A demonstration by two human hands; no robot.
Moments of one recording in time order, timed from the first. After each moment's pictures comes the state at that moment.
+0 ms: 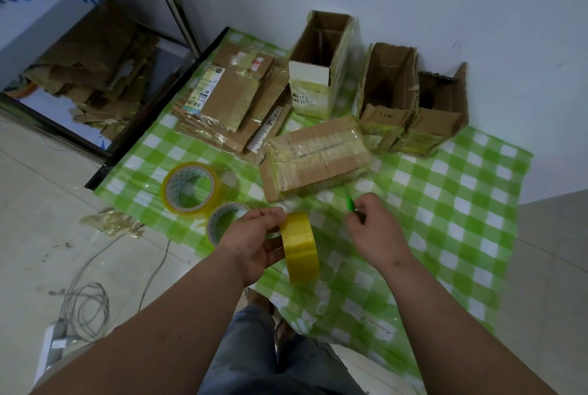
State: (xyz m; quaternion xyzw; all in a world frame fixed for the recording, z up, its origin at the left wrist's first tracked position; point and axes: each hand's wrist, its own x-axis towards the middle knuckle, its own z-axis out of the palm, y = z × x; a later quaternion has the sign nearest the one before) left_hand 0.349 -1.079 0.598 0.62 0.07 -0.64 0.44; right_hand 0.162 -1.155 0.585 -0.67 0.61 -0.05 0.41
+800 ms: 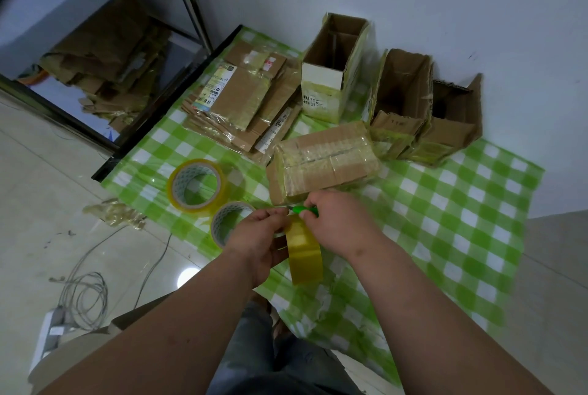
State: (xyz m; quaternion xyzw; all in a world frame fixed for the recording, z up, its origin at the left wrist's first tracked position) left_hand 0.345 -1.082 0.592 0.63 0.07 -0.62 0.47; right_hand 0.228 -1.164 0.625 -0.84 0.45 0.07 0.31
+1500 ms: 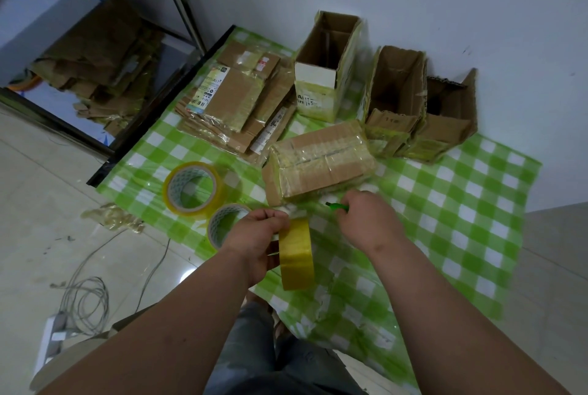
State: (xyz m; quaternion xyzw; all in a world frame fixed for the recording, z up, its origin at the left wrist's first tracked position) left_hand 0.346 -1.086 0.600 0.66 0.04 -0.62 0.41; right_hand 0.192 -1.181 0.601 -0.77 0.57 0.11 0.27
